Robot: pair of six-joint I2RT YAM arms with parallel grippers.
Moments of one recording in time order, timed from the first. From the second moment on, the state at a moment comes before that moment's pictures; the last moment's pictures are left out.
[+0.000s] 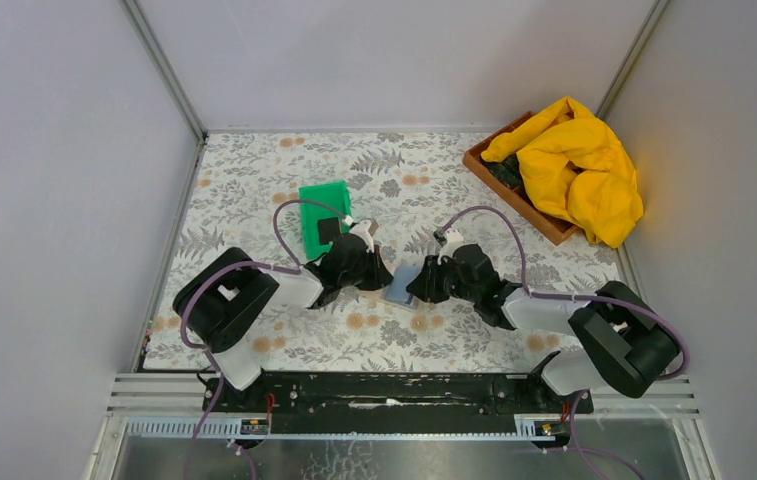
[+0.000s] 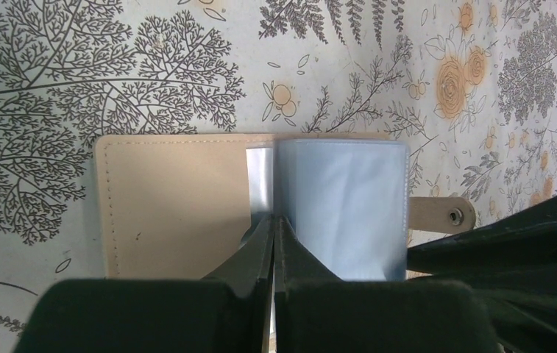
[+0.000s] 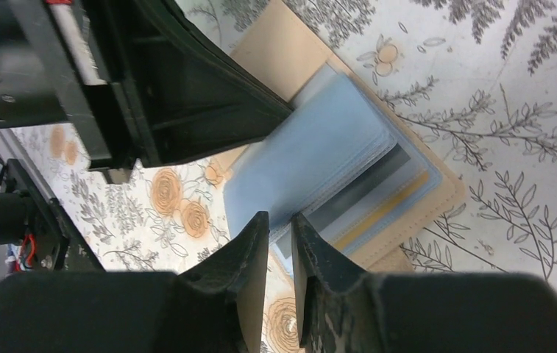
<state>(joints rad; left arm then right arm) -0.69 1.71 0.62 0.45 0.17 -0.68 0.69 1.42 0.42 0.44 -0.23 0.56</state>
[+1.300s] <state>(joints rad) -0.82 1.29 0.38 0.16 -0.05 -0.80 0.76 1.39 0.40 0.54 -0.30 0.60</state>
